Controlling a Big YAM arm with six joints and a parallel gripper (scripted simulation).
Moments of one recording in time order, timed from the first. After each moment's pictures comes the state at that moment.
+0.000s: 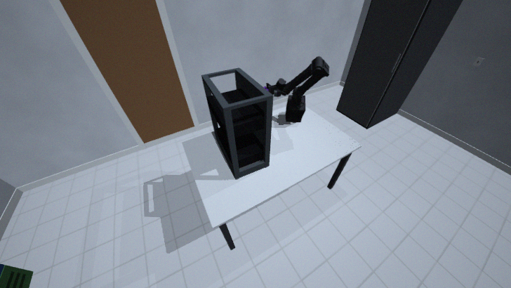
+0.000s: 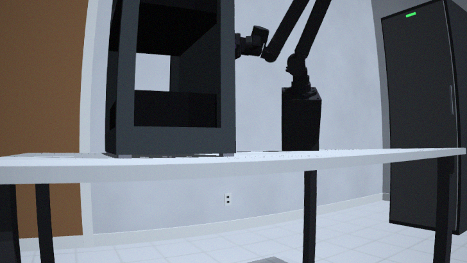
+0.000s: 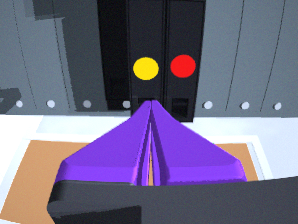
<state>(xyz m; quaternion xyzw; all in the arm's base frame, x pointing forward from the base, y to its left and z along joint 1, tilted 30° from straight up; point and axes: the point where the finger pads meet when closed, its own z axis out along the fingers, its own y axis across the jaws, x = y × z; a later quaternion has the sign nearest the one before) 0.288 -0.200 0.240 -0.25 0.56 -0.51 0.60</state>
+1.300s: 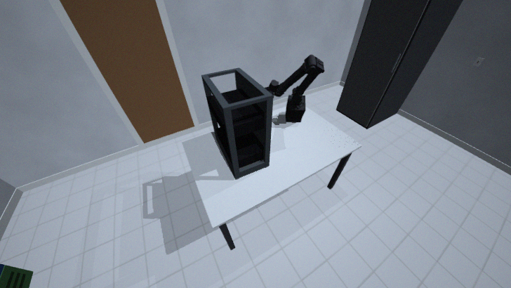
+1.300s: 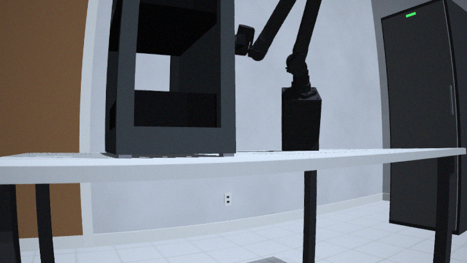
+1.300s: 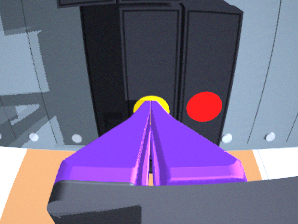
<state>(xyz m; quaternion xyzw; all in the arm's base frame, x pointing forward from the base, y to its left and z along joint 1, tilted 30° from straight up) 0.348 -0.221 0.250 -0.24 0.56 -0.51 0.60</state>
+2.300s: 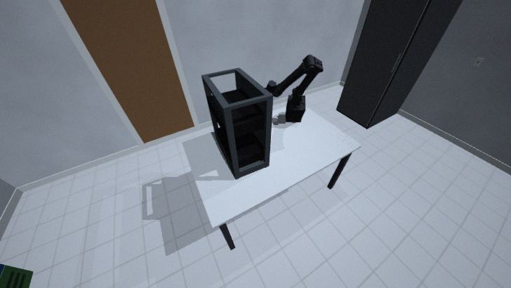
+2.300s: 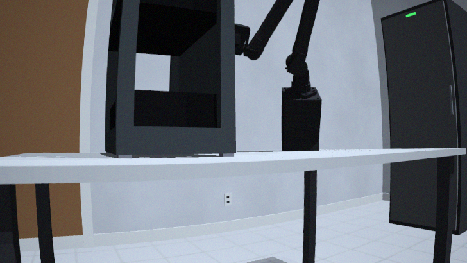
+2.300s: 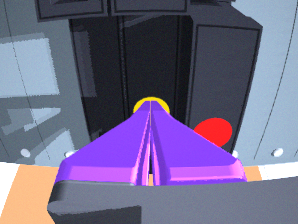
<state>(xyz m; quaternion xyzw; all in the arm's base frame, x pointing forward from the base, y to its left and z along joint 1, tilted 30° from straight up) 0.368 -0.227 0.256 -0.24 0.56 -0.51 0.60</state>
